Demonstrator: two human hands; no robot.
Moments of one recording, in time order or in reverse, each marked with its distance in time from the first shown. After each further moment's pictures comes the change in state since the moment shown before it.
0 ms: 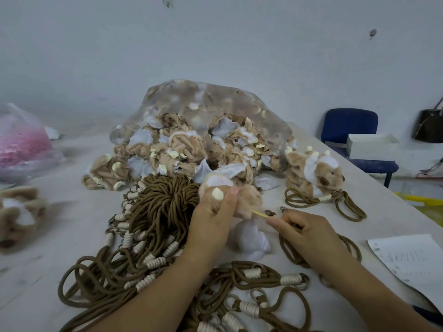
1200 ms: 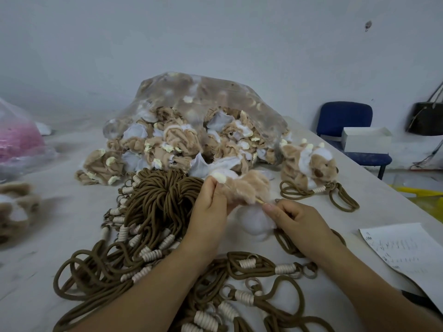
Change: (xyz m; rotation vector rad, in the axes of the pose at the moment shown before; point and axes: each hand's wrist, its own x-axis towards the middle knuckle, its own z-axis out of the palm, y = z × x) left_hand 0.004 0.000 0.007 -0.318 -0.098 -0.108; right_hand 0.001 -0.007 0.001 0.232 -0.003 0.063
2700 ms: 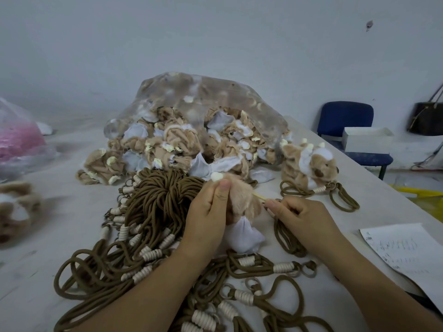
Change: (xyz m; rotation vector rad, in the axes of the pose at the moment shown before) left_hand -0.005 0.001 -0.005 0.327 0.082 0.199; right_hand 0.008 0.006 -0.006 -0.200 0.084 -0.089
